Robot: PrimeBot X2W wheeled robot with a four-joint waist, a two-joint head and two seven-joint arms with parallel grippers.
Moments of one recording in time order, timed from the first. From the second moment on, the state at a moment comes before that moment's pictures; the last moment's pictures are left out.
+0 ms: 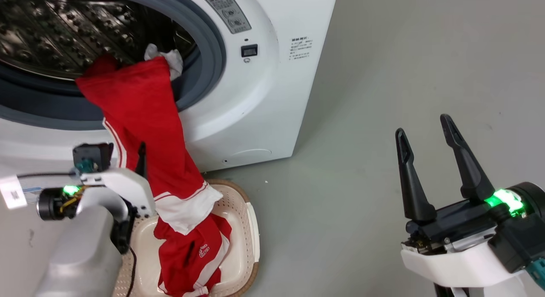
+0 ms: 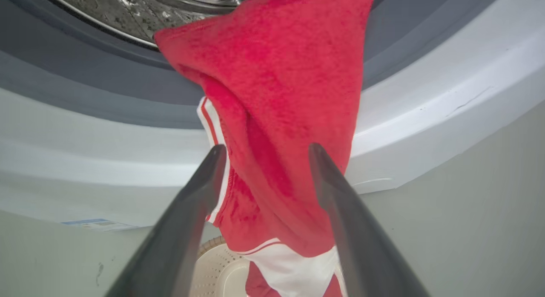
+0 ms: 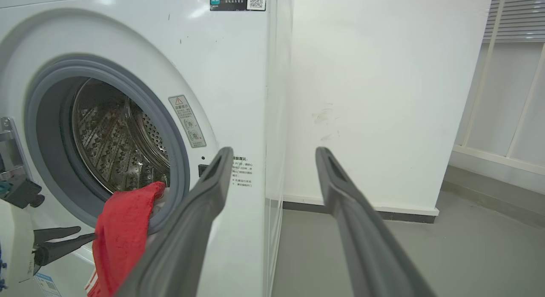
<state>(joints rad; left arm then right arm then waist) -0.60 0.32 -0.30 0.87 -0.46 0.03 -0.21 -0.07 -0.05 0.16 -0.29 0.05 0.13 -0.26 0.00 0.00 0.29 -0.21</state>
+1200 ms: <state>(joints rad) -0.93 0.36 -0.34 1.26 -0.46 -0.03 -0.22 -0.16 -0.05 0.17 -0.31 0.09 0.13 -0.26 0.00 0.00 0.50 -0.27</state>
